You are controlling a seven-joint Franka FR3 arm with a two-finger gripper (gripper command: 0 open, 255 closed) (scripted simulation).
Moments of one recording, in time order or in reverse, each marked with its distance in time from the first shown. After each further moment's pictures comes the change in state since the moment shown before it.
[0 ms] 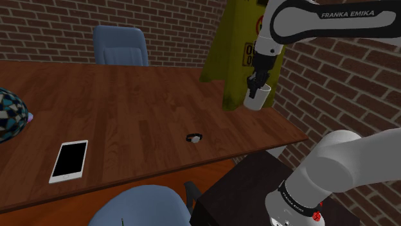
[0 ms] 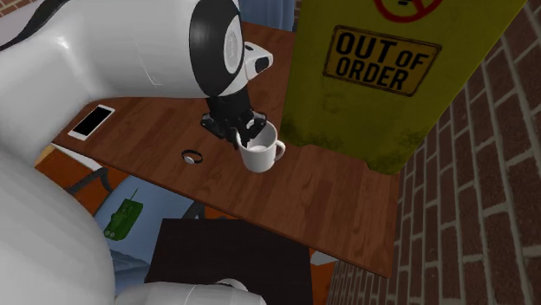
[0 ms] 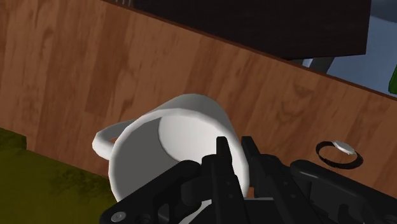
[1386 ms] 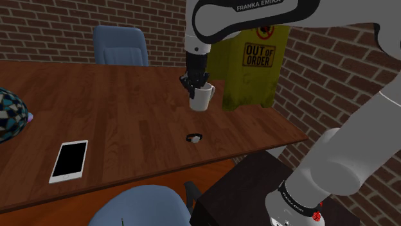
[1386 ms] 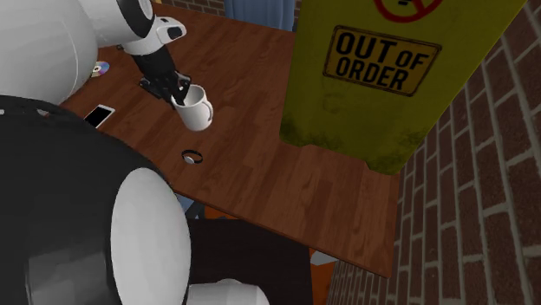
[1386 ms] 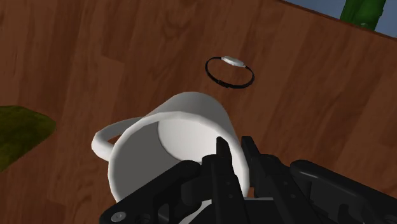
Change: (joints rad) arm 0.127 0.554 0.261 0.406 0.081 0.131 0.360
